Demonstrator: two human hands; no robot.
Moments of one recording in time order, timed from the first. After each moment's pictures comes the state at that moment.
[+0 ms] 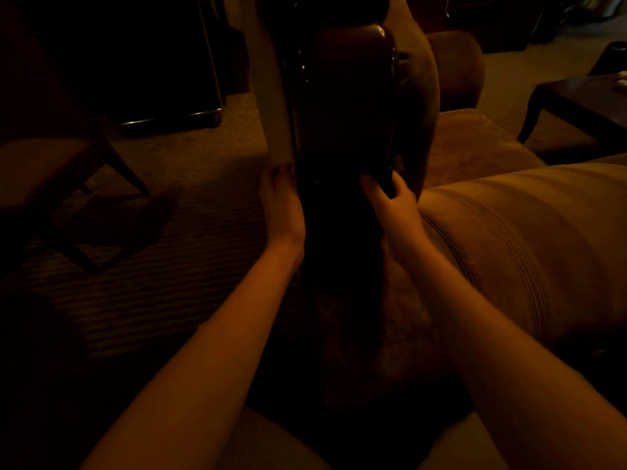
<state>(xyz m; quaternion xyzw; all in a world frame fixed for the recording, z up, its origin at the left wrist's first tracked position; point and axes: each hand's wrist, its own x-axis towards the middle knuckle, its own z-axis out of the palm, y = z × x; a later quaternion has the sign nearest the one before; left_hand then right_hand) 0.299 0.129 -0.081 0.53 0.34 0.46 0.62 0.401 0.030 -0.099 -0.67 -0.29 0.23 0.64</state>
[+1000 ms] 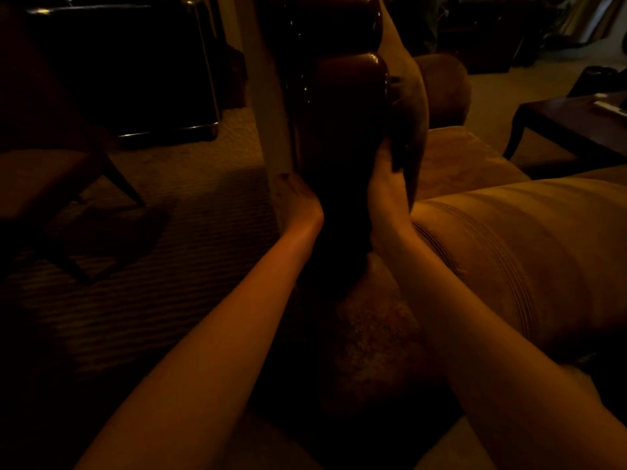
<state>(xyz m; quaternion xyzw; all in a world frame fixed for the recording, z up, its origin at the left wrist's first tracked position) 0.321 0.129 -0.068 0.63 0.45 0.36 0.51 0.384 0.049 -0.047 -0.65 -0.18 0.18 0.71</state>
